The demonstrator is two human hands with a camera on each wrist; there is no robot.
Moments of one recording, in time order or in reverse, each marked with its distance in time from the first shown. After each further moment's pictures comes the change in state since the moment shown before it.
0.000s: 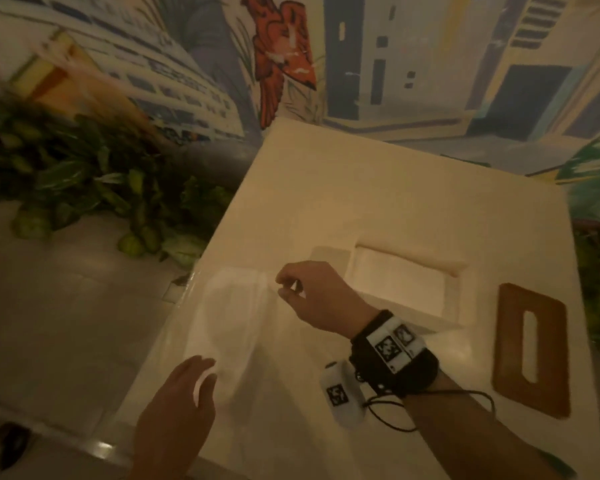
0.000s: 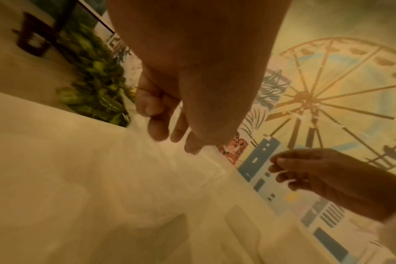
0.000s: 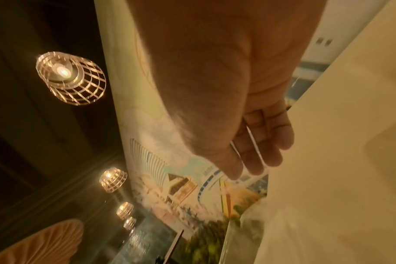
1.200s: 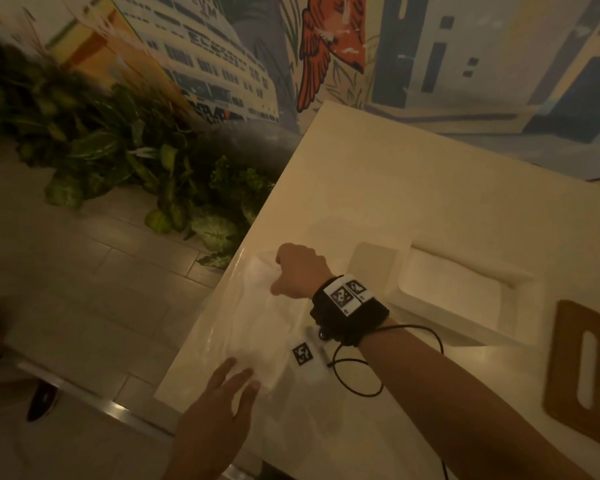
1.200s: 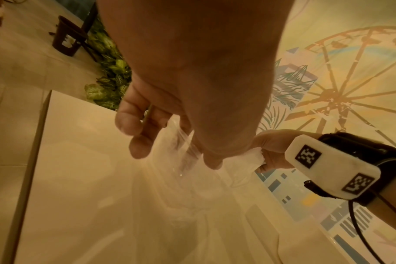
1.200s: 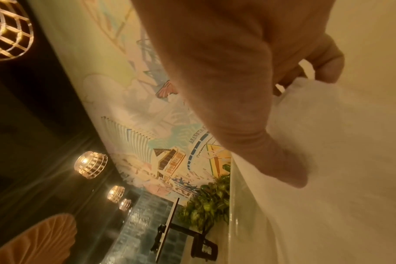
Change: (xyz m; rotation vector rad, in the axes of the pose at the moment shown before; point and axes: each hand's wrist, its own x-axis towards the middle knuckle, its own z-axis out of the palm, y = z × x) left_hand 0.001 -0.036 0.005 -0.051 -0.274 -0.086; right_hand 0.100 -0.044 0.069 -0.225 -0.302 0.302
